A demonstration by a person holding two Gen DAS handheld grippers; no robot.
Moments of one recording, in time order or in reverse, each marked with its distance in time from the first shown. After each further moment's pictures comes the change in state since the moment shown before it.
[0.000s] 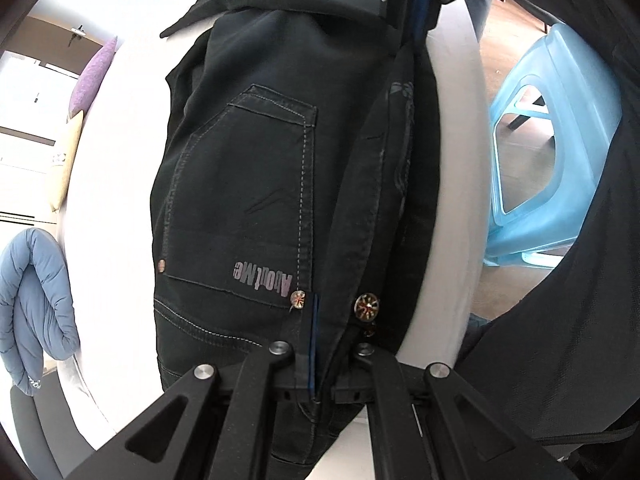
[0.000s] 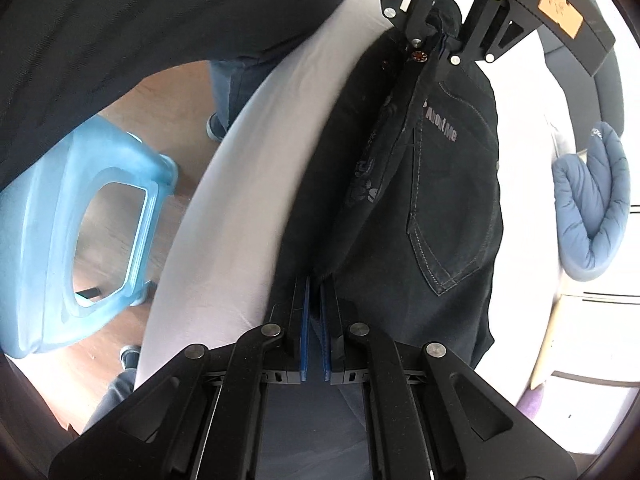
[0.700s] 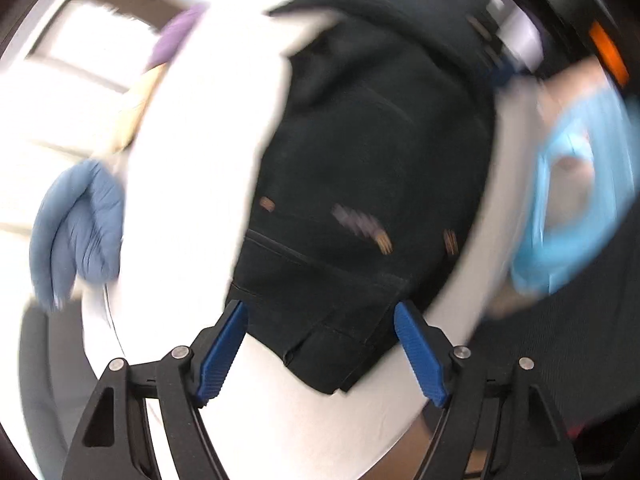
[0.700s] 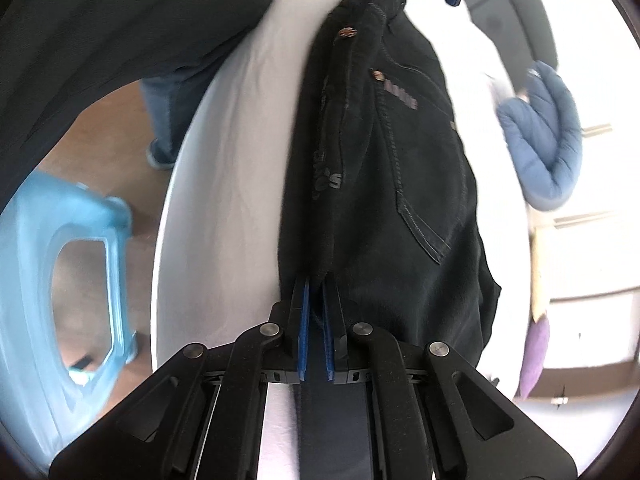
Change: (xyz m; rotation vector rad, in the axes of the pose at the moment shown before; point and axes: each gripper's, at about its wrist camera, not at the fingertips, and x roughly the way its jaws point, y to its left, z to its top) left arm -0.064 0.026 -0.006 -0.305 0.007 0.186; right arm 0.014 0.030 -0.001 0.287 0.006 -0.195
